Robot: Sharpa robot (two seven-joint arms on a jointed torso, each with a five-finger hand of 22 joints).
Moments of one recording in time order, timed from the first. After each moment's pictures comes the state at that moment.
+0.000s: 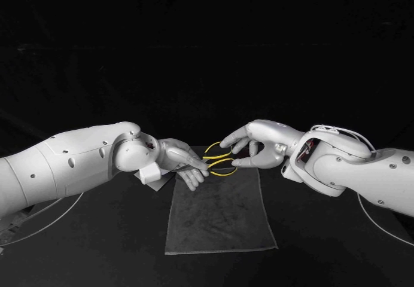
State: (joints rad) left arm 1.38 -0.63 -0.14 1.25 -0.25 0.37 -0.32; left_hand 1.28 0.00 0.65 0.08 0.05 0.95 0.16 0.36 0.38 1.32 0.10 0.07 0.07 1.13 0.06 0.26 0.50 0.17 0.99 0.16 0.54 0.16; right arm 1.39 -0.94 -0.13 1.76 -1.34 -0.30 0.08; right_hand 1.44 -0.18 0.31 0.00 0.23 0.85 0.14 0.07 0.19 0.83 0.11 0.06 0.06 1.01 0.08 0.08 0.08 0.18 1.26 0.14 0.66 0.33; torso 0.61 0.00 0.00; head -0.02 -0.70
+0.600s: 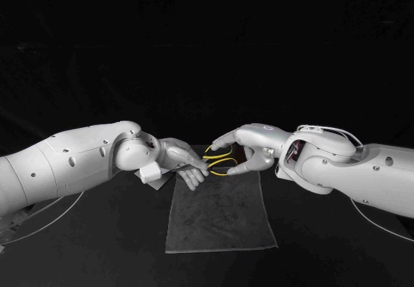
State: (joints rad) left arm 1.38 -0.63 -0.14 1.25 -0.25 0.37 -0.32; left_hand 1.27 0.00 0.67 0.06 0.04 0.95 0.16 0.36 0.38 1.32 0.10 0.07 0.07 1.13 0.06 0.26 0.50 0.16 0.99 0.16 0.54 0.17; right arm 1.39 -0.88 -0.14 1.74 -1.46 -0.22 0.01; right_hand 1.57 -0.22 0.03 0.29 0.28 0.73 0.12 0.07 0.17 0.62 0.08 0.06 0.05 0.68 0.07 0.06 0.06 0.18 1.37 0.14 0.62 0.30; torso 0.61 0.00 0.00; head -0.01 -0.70
